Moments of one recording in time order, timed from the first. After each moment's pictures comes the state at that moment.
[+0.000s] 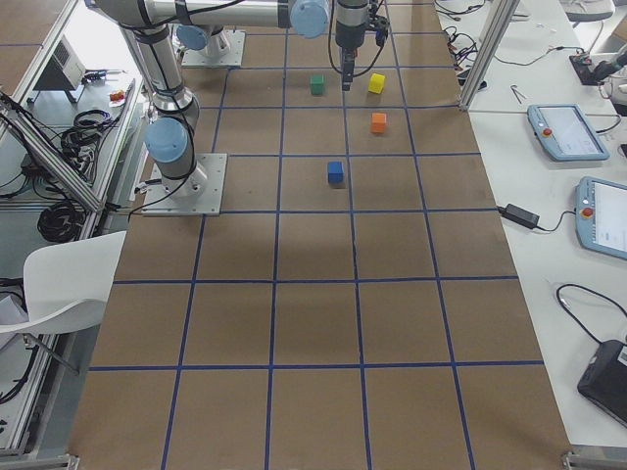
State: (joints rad) left arm -1.85 -1.91 -1.66 -1.11 1.50 -0.24; right arm 1.57 -1.51 1.54 -1.61 -1.59 0.06
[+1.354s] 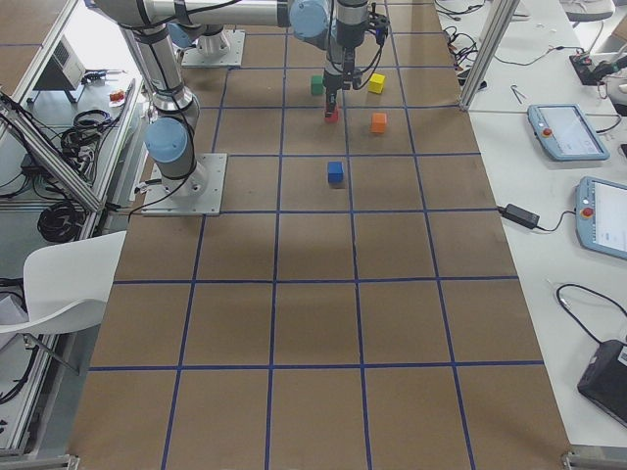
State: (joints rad) left arm -2.06 -2.14 -1.60 -1.04 1.49 -0.47; right arm 1.57 -1.51 1.53 -1.61 -1.59 0.06
